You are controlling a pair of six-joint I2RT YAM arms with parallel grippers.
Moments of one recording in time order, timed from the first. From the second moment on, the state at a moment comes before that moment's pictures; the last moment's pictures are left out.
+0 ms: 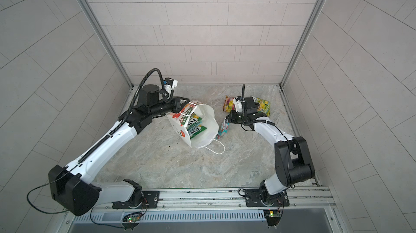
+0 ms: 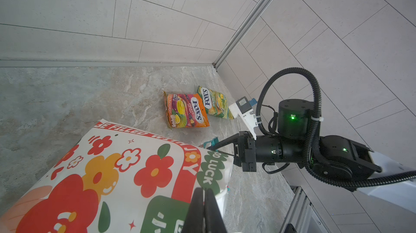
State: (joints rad) left arm -0.43 1.31 1.22 -0.30 0.41 -0.43; right arm 0.17 1.54 1.00 -0.28 -0.43 0.38
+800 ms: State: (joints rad) left arm -0.43 1.31 1.22 -0.31 0.41 -0.42; right arm 0.06 1.78 1.20 -0.60 -0.27 0.12
